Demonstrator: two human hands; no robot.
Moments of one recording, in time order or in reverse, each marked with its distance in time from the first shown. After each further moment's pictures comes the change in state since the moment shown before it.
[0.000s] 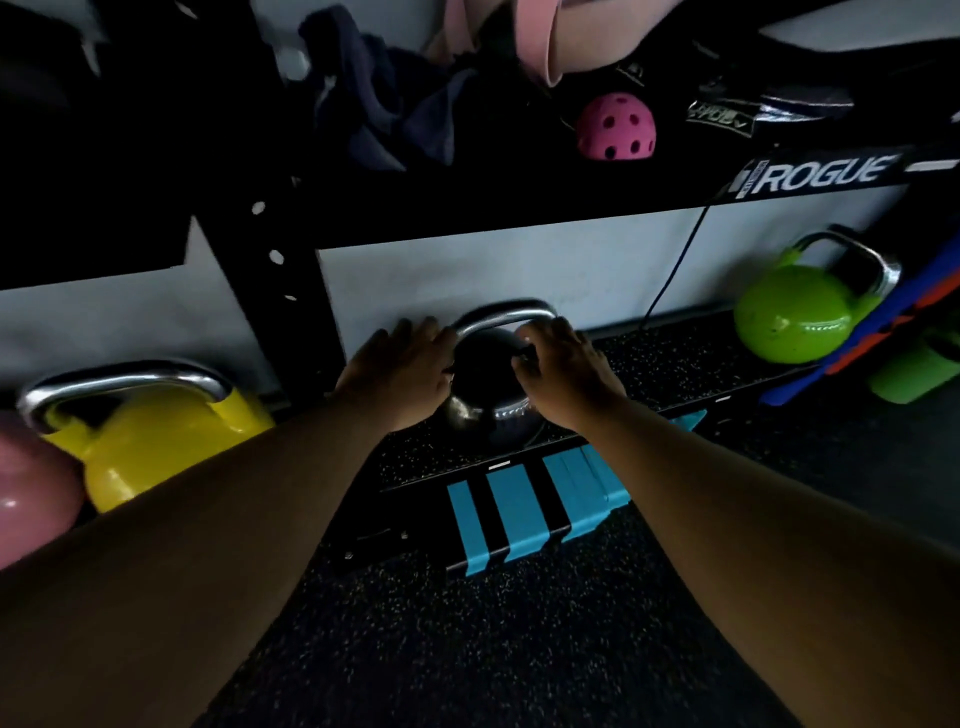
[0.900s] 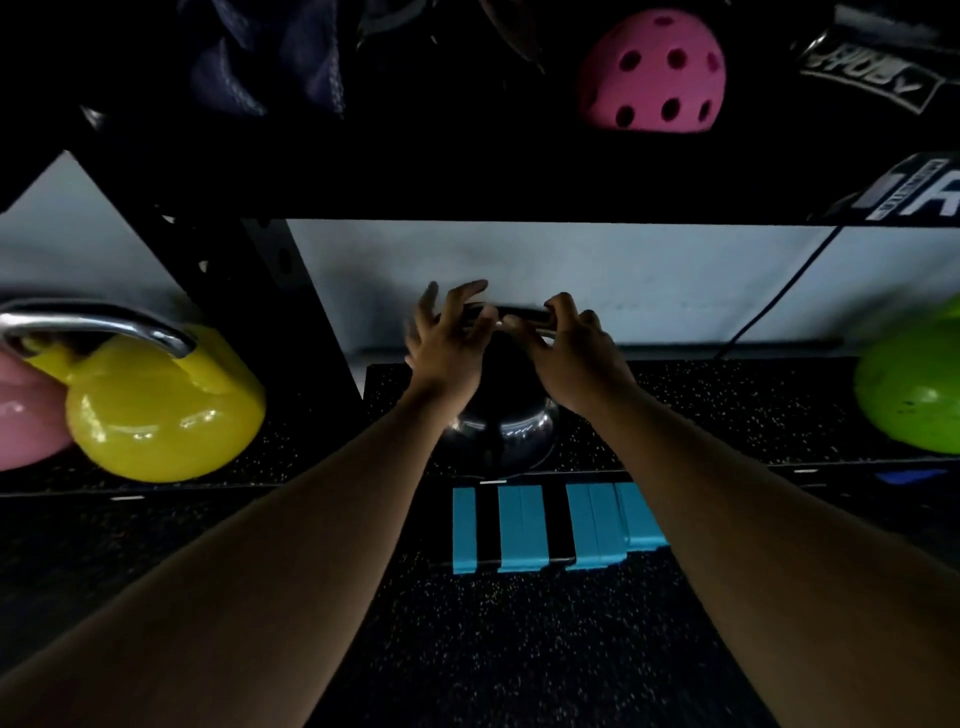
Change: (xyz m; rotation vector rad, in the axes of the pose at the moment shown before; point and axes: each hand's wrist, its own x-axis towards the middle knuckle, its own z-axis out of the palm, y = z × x) left_hand 0.096 0.065 0.055 -1.023 0.346 -0.760; right_hand 0.089 0.062 0.021 0.224 -0.181 -0.009
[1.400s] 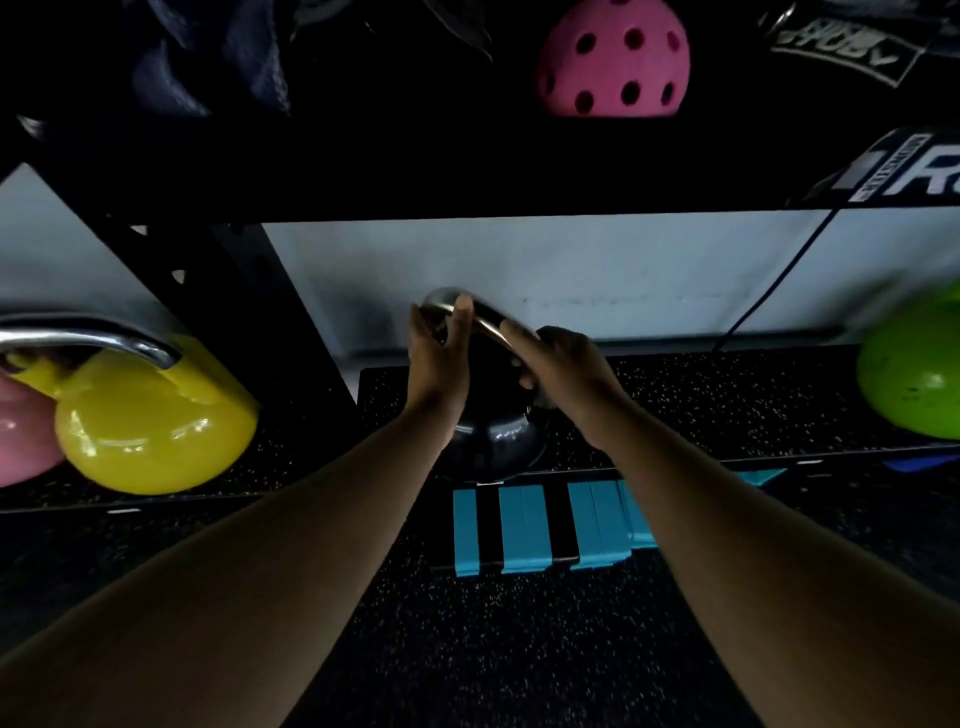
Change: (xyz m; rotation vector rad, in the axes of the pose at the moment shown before) left_hand 0.002 -0.013 0.021 -0.424 0.034 -0.199; right_hand -0.011 0.003 0.001 0.546 -0.042 0.147
